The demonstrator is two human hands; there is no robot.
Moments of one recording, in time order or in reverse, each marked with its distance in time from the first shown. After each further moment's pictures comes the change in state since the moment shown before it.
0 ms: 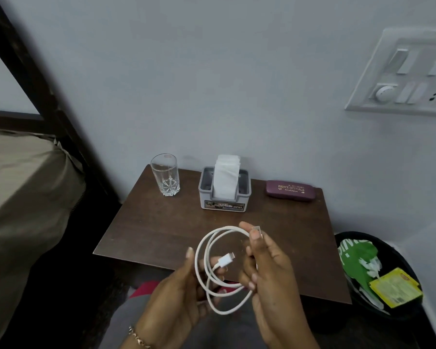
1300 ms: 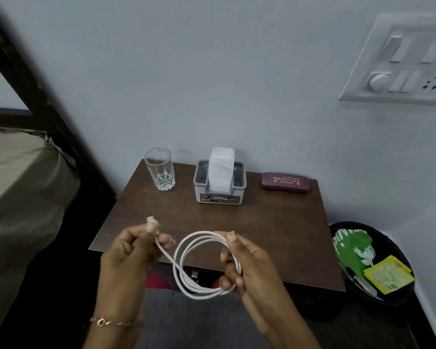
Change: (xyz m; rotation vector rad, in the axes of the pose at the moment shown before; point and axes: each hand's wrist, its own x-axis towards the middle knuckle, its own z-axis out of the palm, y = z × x) left_hand -0.002 0.030 -0.019 0.169 0.327 0.669; right_hand 0.000 0.008 -0.007 -0.039 -0.254 0.167
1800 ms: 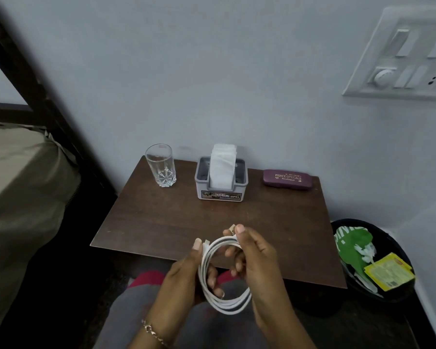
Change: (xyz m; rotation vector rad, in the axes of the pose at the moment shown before) left_hand -0.029 -0.024 0.032 0.147 -0.270 -0.443; right_hand 0.010 0.006 0.001 -0.178 0.254 -0.099
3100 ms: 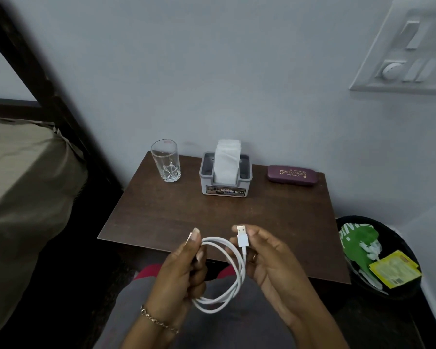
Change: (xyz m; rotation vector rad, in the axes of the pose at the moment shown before) left_hand -0.002 0.000 -0.011 -0.133 -0.013 0.022; right_hand -0.005 -0.004 -0.026 0.184 -0.267 0.136
